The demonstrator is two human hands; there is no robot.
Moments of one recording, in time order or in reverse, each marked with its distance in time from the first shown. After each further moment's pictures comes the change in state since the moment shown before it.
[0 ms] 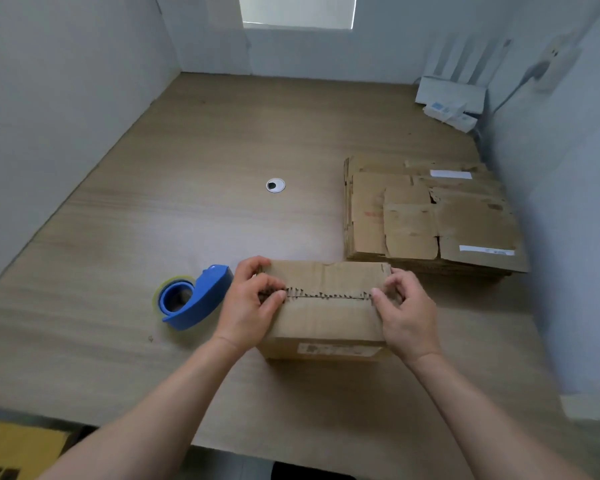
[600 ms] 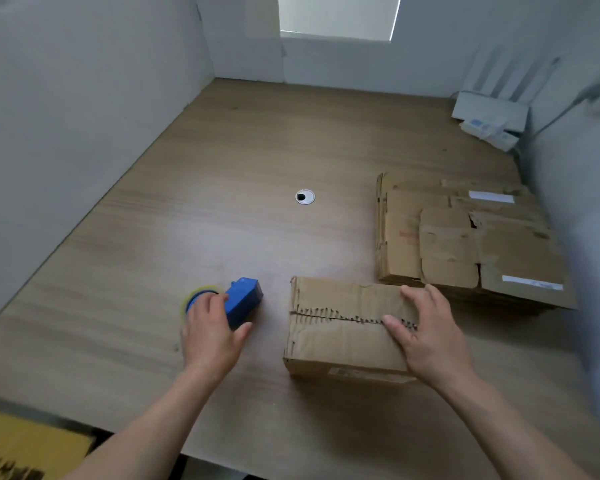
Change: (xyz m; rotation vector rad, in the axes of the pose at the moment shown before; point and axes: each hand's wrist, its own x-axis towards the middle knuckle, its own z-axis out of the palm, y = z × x) left_hand -0.013 -0.077 -0.051 0.521 0.097 -0.427; right_hand 0.017 -0.008 0.012 -0.431 -0.248 0.034
